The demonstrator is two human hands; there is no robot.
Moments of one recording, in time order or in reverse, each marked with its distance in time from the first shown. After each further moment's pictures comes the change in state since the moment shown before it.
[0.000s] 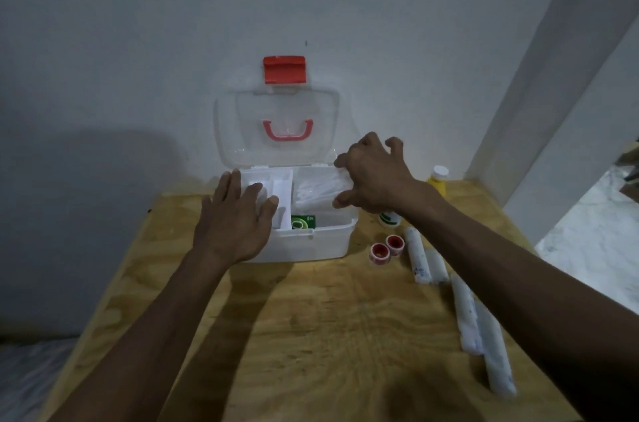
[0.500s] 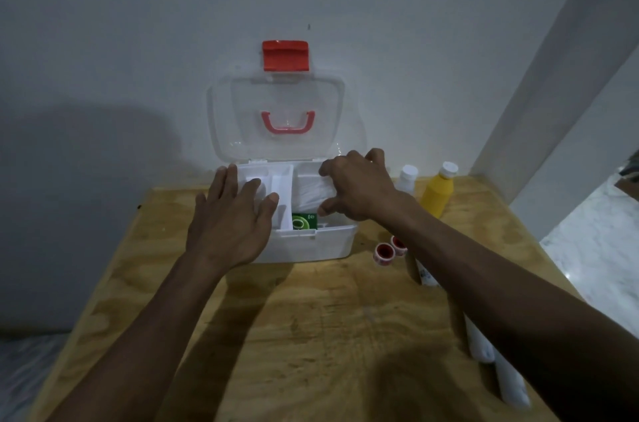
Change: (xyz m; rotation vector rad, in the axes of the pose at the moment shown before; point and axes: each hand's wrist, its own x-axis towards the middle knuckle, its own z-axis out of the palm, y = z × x) left_hand 0.000 0.001 0.000 0.001 0.003 -0.003; right_hand 0.018 -0.020 0.034 0.053 -0.009 -0.016
